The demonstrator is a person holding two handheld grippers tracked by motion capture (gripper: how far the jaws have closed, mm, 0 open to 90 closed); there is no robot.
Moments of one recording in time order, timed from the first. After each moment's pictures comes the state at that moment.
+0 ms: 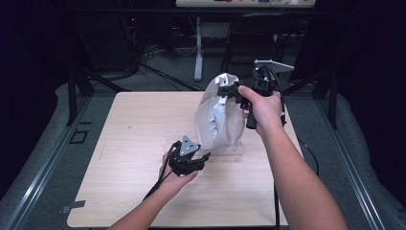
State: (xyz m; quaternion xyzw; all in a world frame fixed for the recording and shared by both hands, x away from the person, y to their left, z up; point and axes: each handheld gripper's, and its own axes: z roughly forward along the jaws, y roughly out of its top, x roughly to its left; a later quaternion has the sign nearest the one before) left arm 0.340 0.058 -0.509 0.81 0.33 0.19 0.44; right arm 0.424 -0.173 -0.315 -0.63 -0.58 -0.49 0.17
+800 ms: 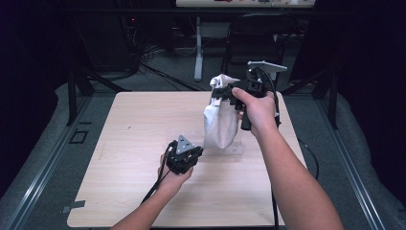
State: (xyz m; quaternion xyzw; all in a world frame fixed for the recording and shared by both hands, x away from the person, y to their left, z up) left arm 0.344 0.071 -0.517 0.80 0.36 0.17 0.45; right arm 0.426 -0.159 -0.320 -0.62 -0.59 -0.49 0.17
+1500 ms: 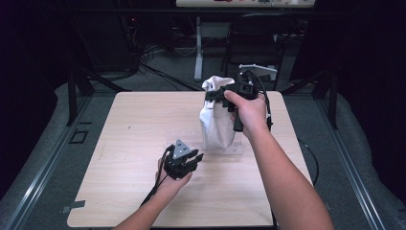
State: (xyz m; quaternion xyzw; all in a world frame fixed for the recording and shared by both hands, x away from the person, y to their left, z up) left arm 0.331 0.076 -0.518 0.80 0.35 0.17 0.45; right arm 0.433 -0.142 -0.333 -0.62 -0.60 -0.48 0.18
